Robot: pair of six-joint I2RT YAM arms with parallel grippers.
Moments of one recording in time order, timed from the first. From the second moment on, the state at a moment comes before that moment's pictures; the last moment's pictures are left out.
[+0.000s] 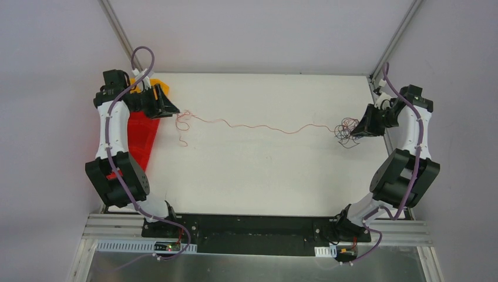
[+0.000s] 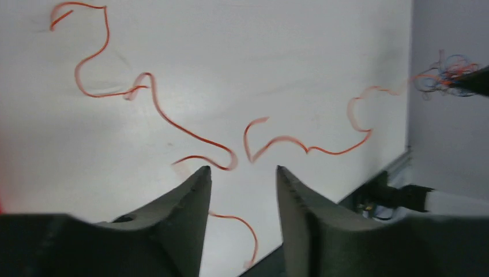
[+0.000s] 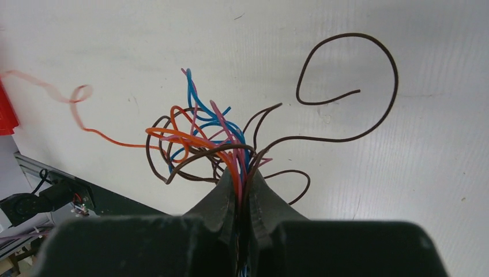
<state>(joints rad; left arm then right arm) 0.36 1.56 1.46 -0.89 0.78 0.00 -0.41 1.62 1.46 -1.15 -0.55 -0.22</state>
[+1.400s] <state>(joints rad) 0.00 2.01 1.51 -0.93 0.33 0.57 -0.24 1.61 1.41 -1.20 -0.64 -0.20</state>
